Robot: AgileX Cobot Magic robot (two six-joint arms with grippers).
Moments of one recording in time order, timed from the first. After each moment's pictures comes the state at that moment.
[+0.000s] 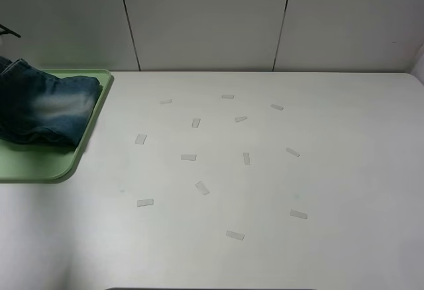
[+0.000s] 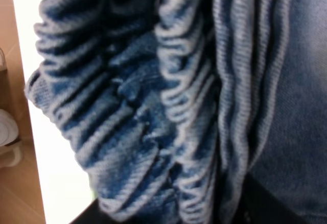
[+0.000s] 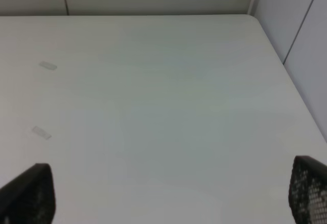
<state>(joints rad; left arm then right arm) 0.43 2.05 -1.54 0.00 0.80 0.43 -0.07 -0.01 -0.49 -0.05 1.03 0.00</state>
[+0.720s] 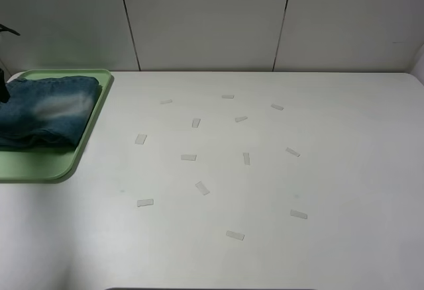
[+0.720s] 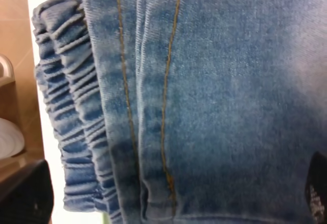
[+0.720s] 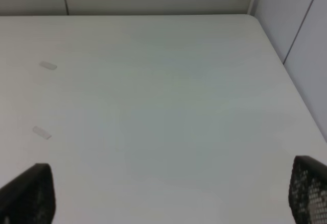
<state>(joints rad) 0.43 2.05 -1.55 0.00 0.78 0.43 -0.07 -0.01 -0.49 -0.05 1.03 0.00</state>
